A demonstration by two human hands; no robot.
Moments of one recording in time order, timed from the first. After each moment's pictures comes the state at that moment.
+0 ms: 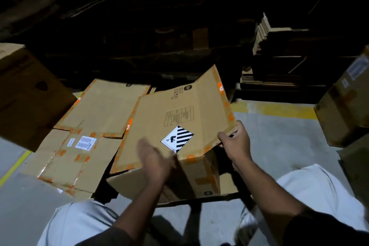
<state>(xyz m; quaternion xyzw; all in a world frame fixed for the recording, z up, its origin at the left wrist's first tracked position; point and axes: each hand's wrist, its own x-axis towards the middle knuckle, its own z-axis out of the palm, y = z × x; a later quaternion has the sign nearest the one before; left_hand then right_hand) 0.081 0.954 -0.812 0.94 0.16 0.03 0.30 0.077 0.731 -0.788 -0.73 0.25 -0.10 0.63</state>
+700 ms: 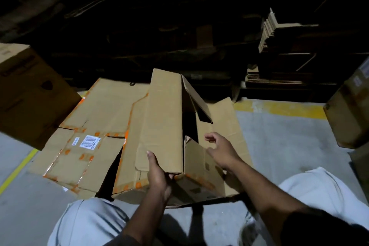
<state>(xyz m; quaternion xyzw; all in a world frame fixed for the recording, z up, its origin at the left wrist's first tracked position) 0.073 0.941 -0.829 0.44 0.37 -0.04 0.82 0.096 0.749 -0.823 -0.84 0.10 0.11 0.52</state>
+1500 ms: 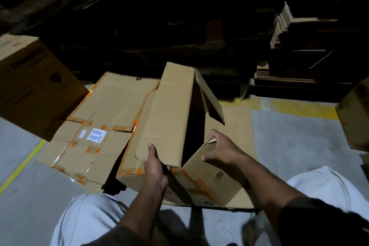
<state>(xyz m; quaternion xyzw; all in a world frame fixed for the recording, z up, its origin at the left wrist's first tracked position) 0.092 0.975 -0.841 0.44 0.37 -0.02 0.82 0.109 0.752 -0.825 -0.86 0.01 0.18 0.48</state>
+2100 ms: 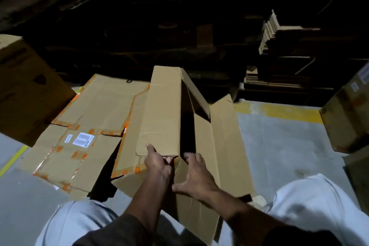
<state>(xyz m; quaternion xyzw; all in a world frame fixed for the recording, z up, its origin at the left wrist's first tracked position) 0.131 0.938 -0.847 0.34 0.42 0.01 0.84 0.052 0.815 -0.835 -0.89 0.01 0.18 0.42</state>
